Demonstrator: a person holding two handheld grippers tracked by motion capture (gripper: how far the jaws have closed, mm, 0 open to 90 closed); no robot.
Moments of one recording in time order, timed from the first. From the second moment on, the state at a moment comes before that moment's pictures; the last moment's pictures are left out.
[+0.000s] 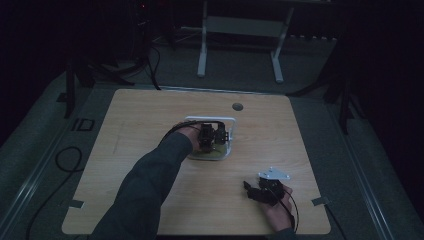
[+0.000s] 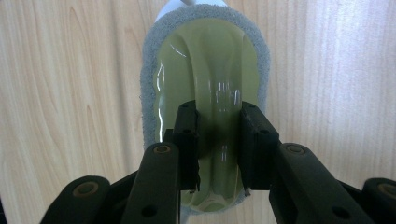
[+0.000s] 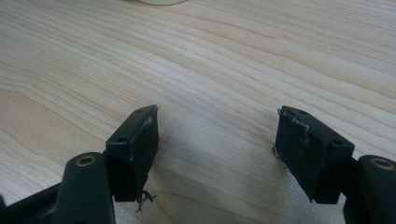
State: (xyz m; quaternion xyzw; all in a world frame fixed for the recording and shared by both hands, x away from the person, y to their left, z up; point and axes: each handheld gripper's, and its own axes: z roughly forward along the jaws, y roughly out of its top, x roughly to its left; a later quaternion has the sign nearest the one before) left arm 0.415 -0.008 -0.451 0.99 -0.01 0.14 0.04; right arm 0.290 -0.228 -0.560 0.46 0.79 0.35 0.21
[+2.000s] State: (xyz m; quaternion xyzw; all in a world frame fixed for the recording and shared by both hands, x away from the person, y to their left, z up) left arm 0.401 0.005 -0.419 0.98 0.02 0.19 0.08; right arm 0.290 -0.228 -0.559 0.46 0.79 0.35 0.21
